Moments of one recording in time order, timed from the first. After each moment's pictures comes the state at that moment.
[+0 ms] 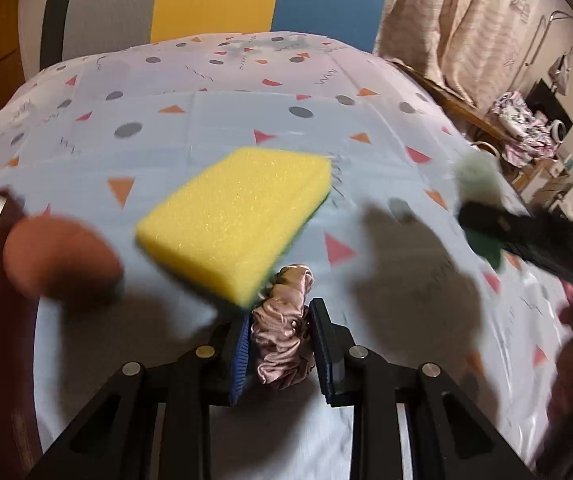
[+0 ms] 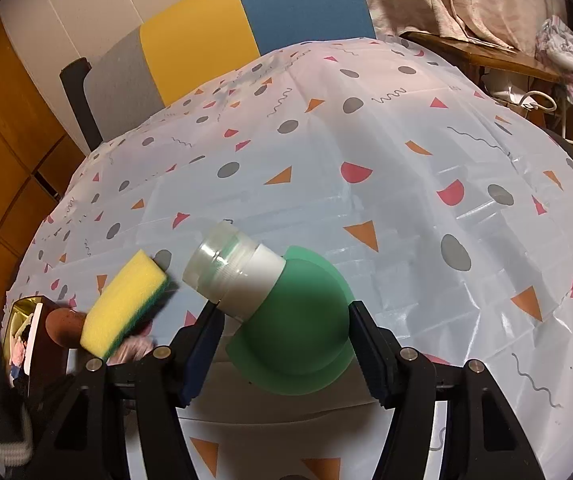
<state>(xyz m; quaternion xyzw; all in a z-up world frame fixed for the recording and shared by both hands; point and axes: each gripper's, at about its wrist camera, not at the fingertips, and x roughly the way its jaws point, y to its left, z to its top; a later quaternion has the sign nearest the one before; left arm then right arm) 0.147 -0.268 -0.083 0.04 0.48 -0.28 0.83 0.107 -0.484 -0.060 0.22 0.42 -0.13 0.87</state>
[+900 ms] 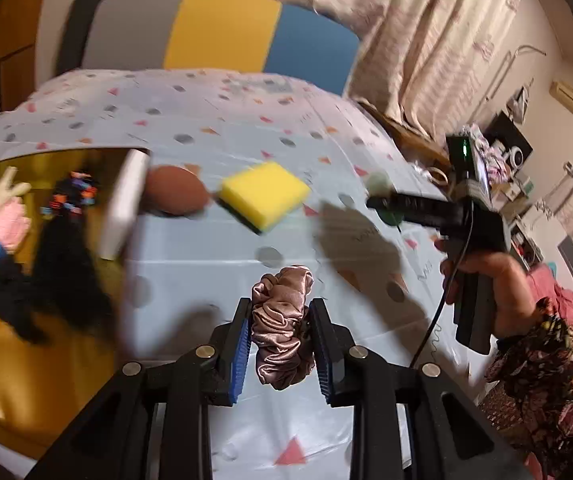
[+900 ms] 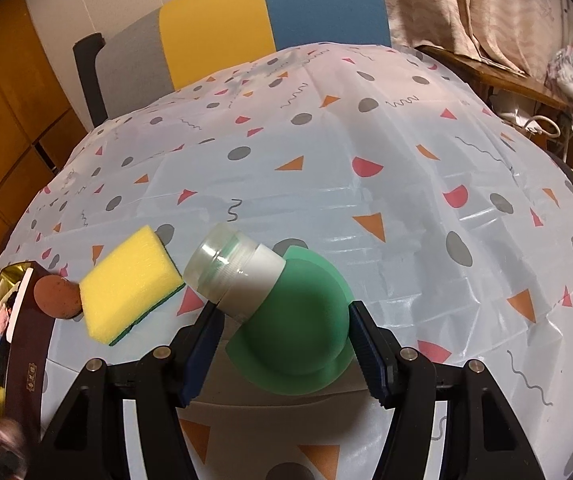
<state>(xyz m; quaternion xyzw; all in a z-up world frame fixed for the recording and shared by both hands) 0.053 -0.142 -0.017 -0.03 0.43 -0.32 0.85 0.102 -0.462 -0.063 0.17 0.43 -0.12 0.88</state>
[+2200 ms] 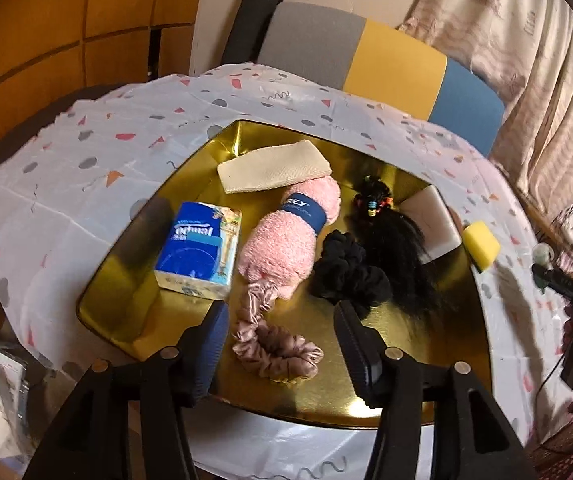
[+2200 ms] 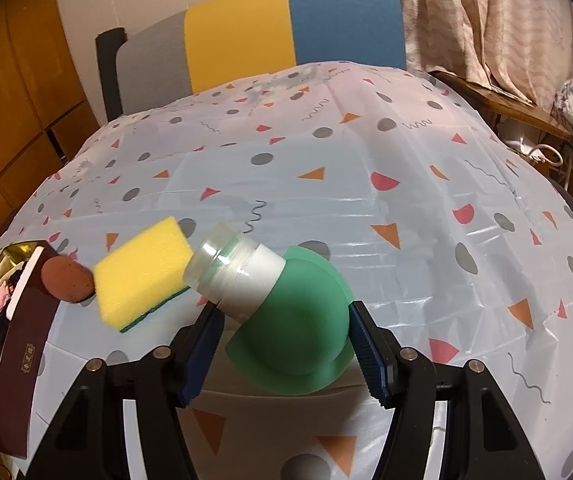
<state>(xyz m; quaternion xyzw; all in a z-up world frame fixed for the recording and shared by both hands) 0.085 0.071 -0.048 -0.09 0.43 -0.10 0.89 0.093 -0.433 -0.056 0.12 0.40 -0.11 0.90</state>
